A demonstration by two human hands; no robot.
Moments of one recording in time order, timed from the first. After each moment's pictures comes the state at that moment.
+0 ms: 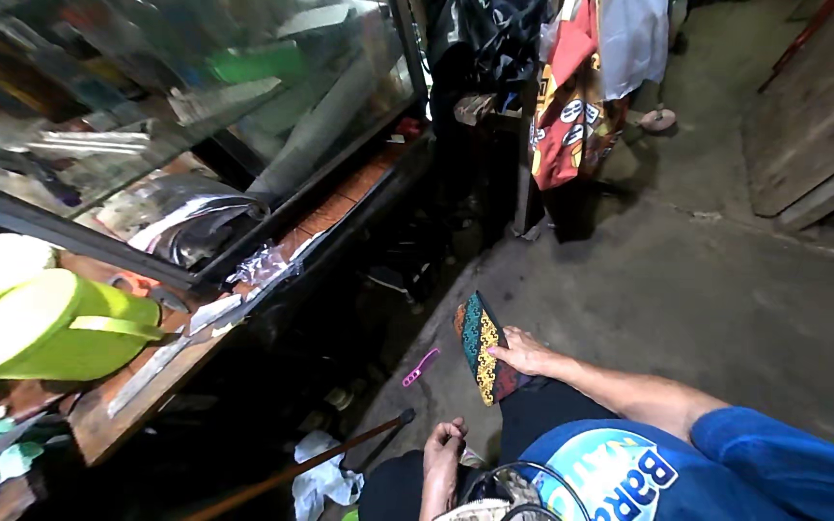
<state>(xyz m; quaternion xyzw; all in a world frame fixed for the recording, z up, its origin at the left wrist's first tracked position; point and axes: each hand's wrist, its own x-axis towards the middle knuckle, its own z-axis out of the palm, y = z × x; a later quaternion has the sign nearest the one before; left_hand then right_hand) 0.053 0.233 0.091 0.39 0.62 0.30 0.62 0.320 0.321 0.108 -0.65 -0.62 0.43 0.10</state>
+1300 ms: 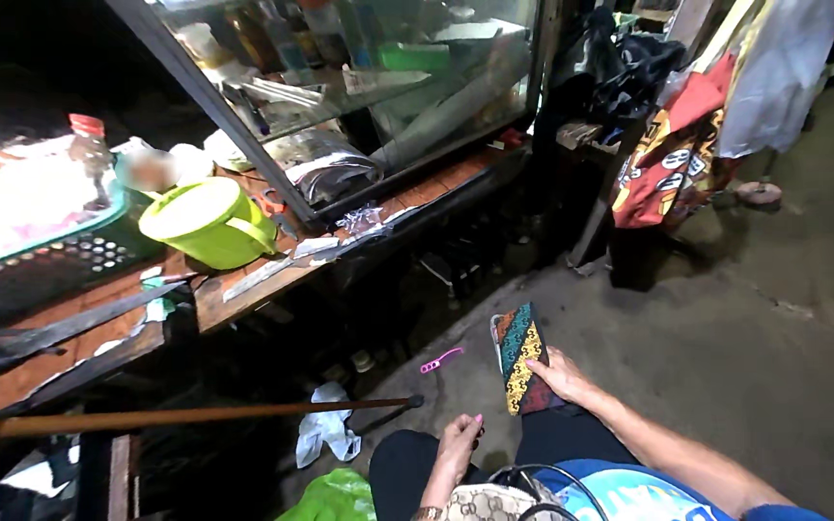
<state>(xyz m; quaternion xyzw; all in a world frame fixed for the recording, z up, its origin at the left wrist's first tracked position) 0.053 0.238 0.084 0.35 0.62 0.29 0.64 0.321 0.323 0.108 -0.67 -0.59 0.43 0.10</state>
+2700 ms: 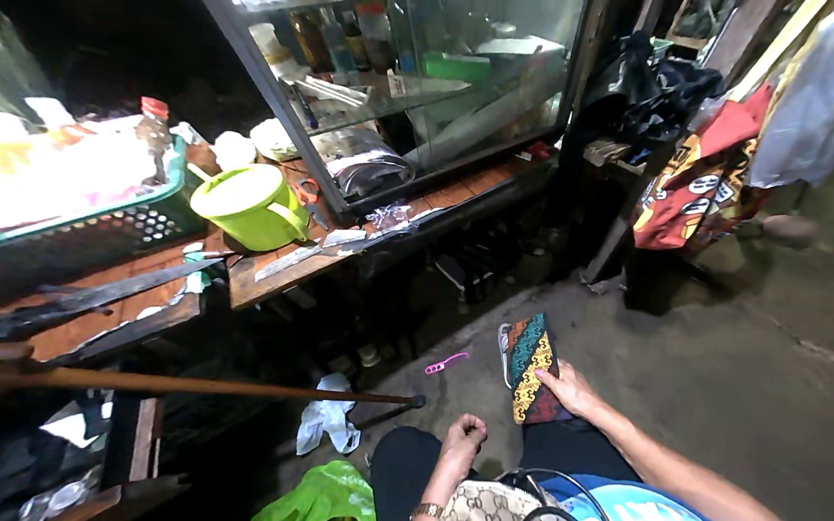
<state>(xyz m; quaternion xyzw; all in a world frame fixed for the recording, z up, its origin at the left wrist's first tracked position) 0.052 0.240 0.085 0.36 0.62 0.28 0.64 0.320 0.323 0.109 -0.68 -0.59 0.43 0.10</state>
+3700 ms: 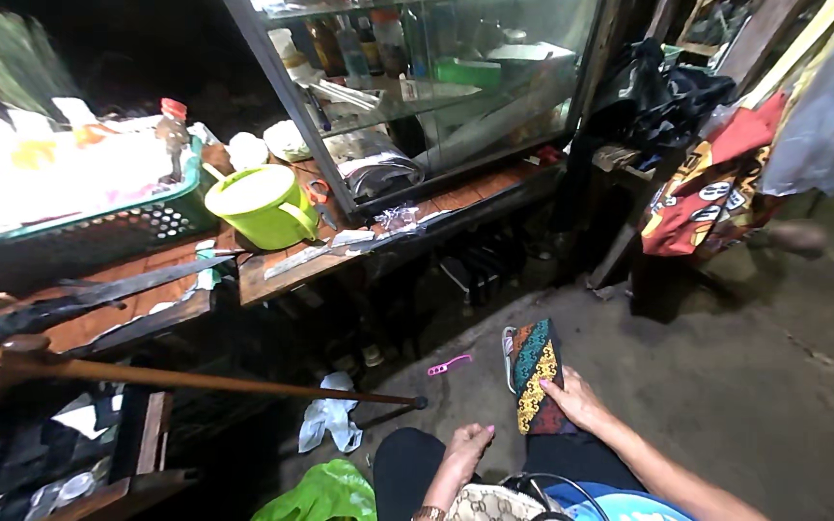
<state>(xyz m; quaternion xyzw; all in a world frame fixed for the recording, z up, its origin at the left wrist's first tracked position) 0.050 0.240 0.079 0.38 0.61 0.25 0.64 0.316 0.312 0.114 -0.68 -0.61 0.40 0.08</state>
